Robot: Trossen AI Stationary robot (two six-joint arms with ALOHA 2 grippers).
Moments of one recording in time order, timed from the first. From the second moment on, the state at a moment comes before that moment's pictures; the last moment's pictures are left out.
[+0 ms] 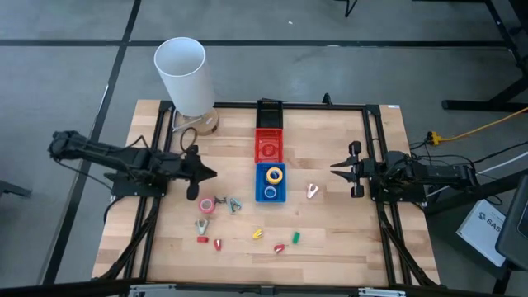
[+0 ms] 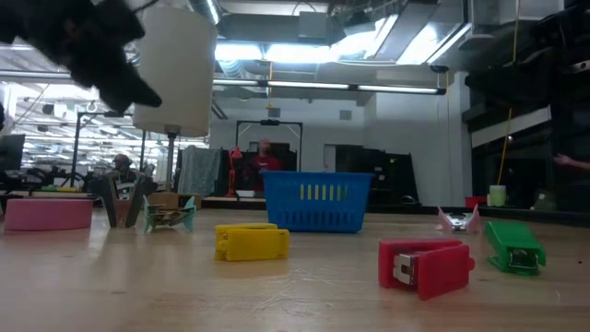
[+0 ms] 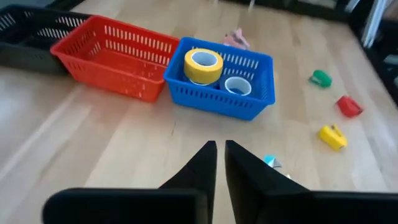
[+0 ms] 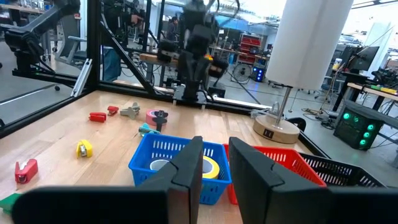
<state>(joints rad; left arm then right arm) -0.17 0.63 0.37 -0.26 -0.25 -0.31 0.00 0.01 0.01 0.03 -0.02 -0.16</state>
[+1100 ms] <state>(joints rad) -0.64 1.32 0.84 -0.53 -0.22 -0.82 0.00 0.01 0.01 0.03 -0.02 -0.16</state>
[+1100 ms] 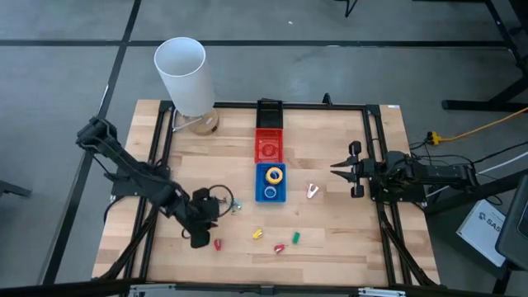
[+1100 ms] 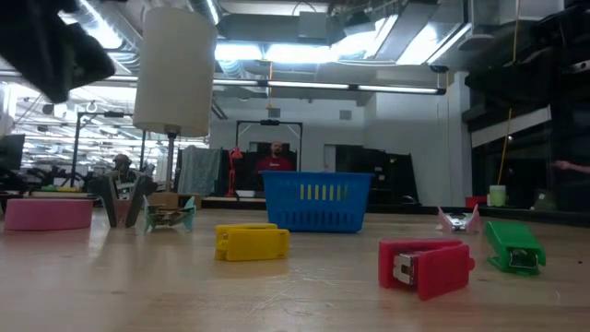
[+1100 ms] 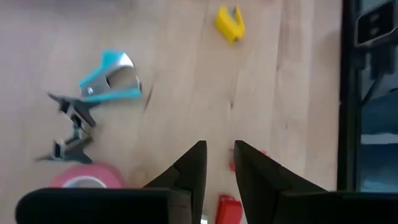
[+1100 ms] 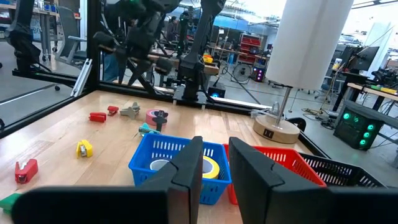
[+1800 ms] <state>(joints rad) -0.68 1.48 0.84 -0.61 -0.24 -0.95 0.00 0.01 0.01 0.03 -0.02 -0.16</state>
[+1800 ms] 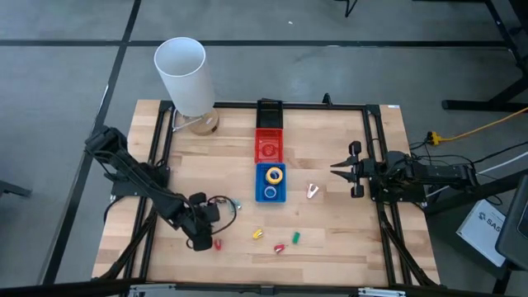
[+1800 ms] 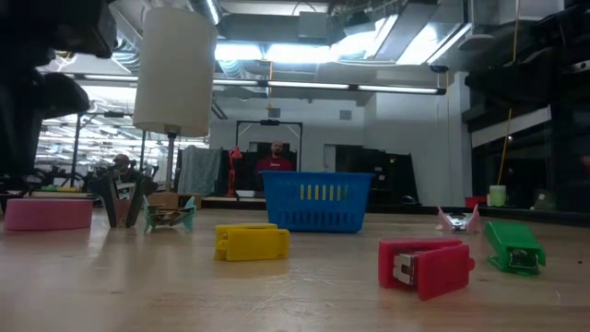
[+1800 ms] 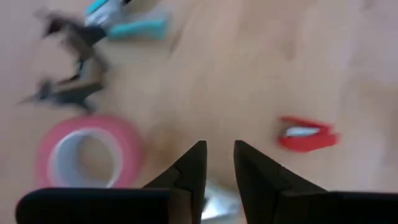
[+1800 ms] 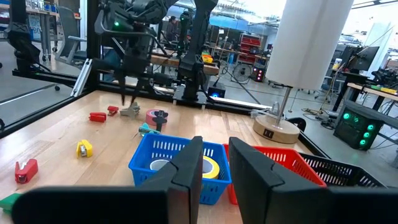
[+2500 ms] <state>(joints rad) -0.57 1.46 0.82 -0.78 -0.27 -1.00 0.00 0.01 0.01 0.03 -0.02 -0.16</state>
